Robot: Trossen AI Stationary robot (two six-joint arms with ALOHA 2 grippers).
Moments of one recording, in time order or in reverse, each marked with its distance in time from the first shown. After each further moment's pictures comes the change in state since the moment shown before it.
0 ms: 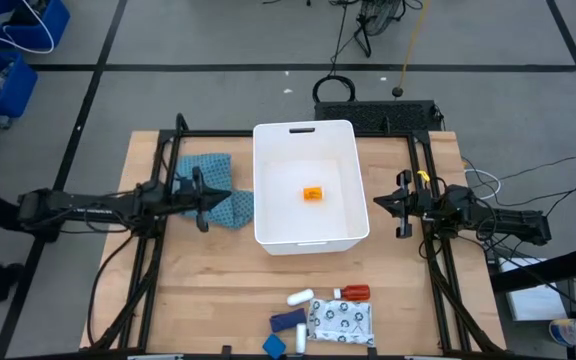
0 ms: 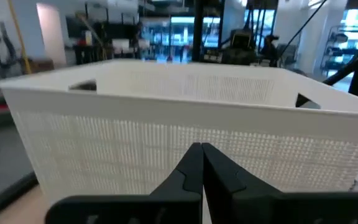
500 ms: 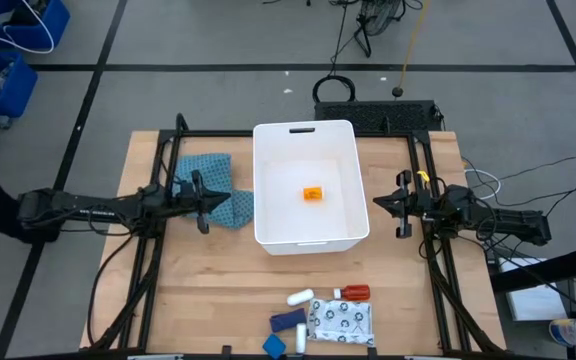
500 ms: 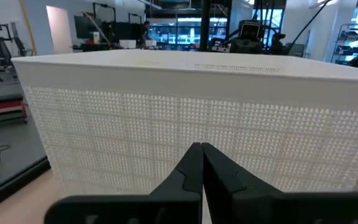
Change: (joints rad) left arm -0.001 0.009 -0.080 0.077 -0.025 -0.009; right arm 0.000 0.000 0.000 -0.007 0.000 -0.002
